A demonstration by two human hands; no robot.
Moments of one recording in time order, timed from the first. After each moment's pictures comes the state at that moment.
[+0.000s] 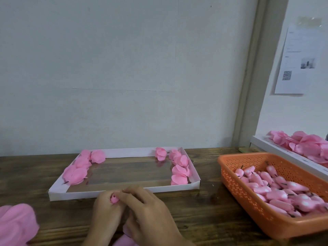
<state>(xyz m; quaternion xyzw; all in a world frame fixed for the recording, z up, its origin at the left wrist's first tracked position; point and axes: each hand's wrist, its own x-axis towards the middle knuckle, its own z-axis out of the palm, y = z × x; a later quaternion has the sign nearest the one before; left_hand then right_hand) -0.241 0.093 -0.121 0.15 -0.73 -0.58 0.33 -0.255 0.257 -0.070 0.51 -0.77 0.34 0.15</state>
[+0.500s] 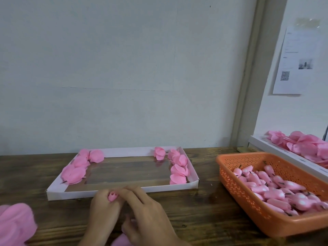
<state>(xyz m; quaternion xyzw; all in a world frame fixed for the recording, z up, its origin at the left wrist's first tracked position) -0.245 0.082 -0.128 0.18 -0.74 -0.56 0.32 -0.253 0.254 -0.073 0.51 -0.78 0.35 0.10</state>
